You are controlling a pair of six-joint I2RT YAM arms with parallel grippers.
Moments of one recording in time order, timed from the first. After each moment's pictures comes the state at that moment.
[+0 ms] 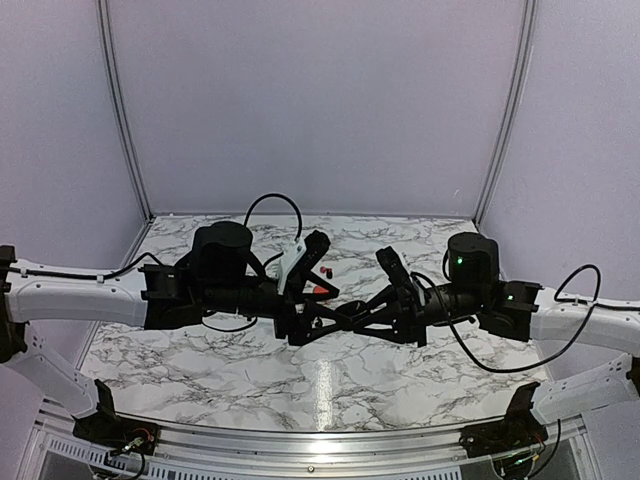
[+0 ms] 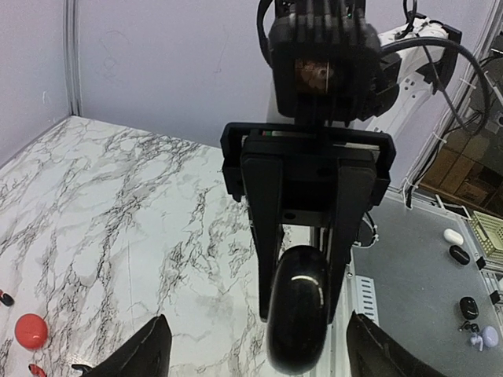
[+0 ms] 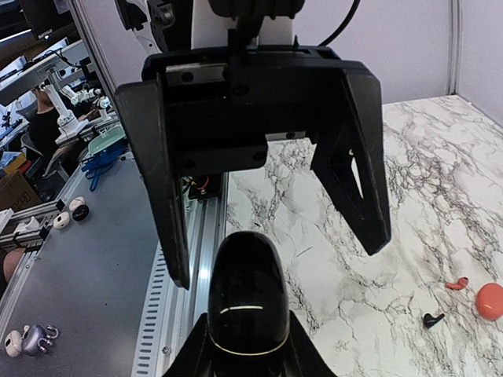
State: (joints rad) left arm -1.10 1.44 0.99 0.18 0.38 -0.13; right arm 0.85 1.10 0.69 0.10 -0.76 0.02
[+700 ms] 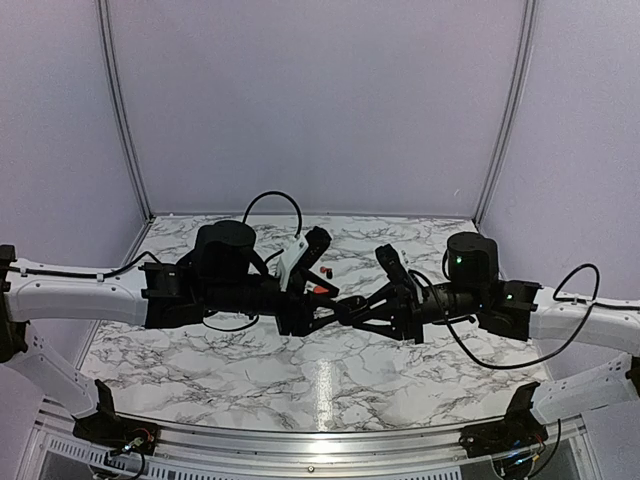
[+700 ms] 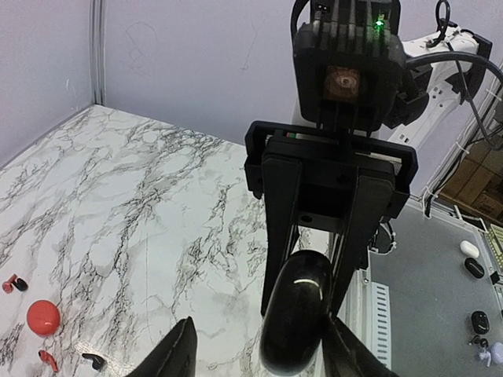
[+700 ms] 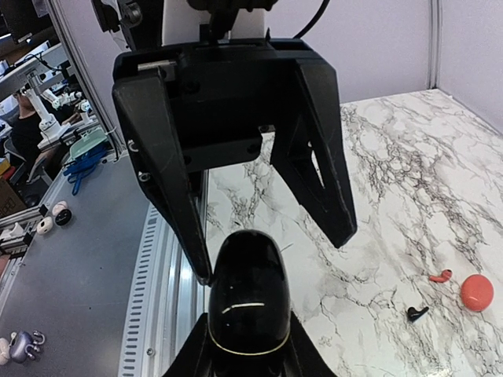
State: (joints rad) left arm -1.10 1.45 1.02 0.14 0.28 -0.15; right arm 0.85 1.11 0.69 0.10 -0.72 0.02
